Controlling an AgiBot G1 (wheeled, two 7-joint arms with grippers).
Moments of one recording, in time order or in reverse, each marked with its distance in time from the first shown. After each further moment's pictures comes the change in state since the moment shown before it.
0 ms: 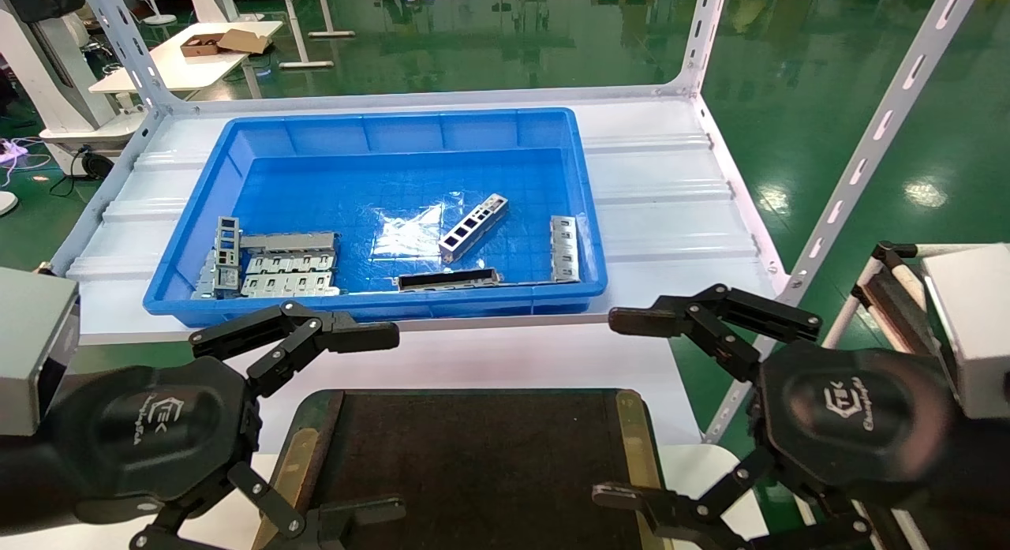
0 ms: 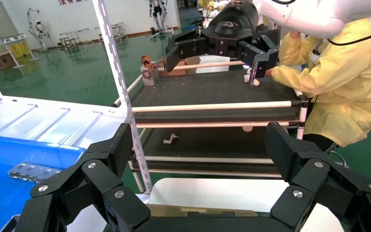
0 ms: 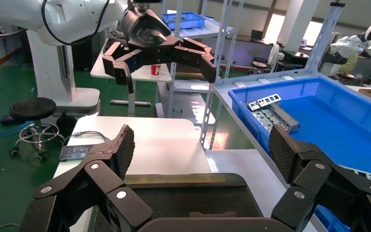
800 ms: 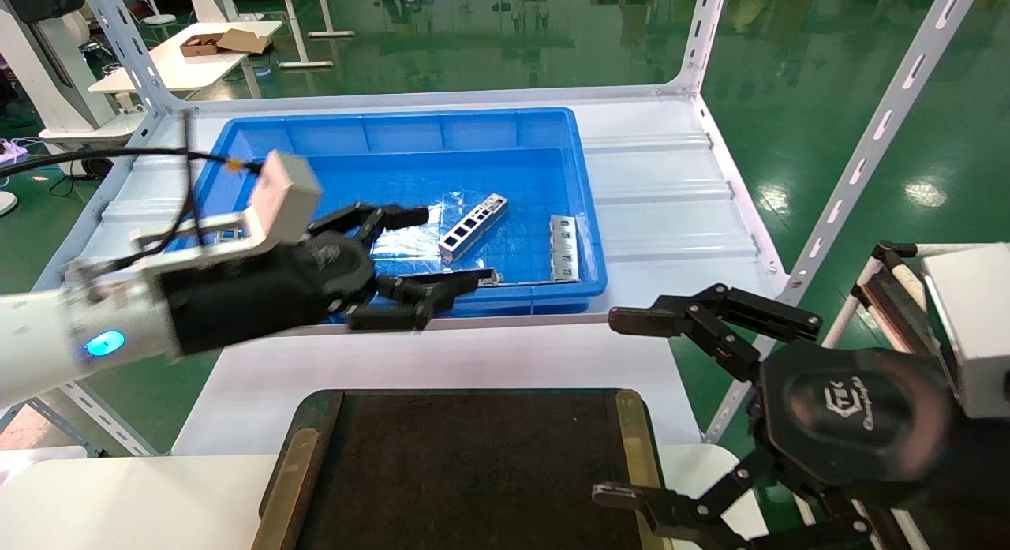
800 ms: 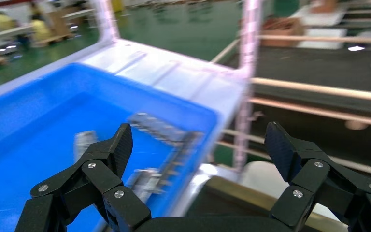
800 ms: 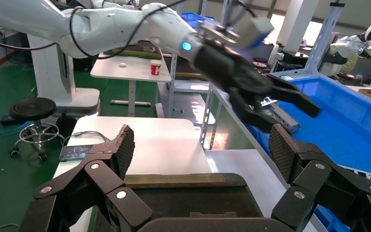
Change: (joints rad) left arm -0.215 0.279 0.149 0.264 0.373 -0.377 -0.044; right arm 0.000 0.000 0.000 0.000 0.000 0.000 0.000
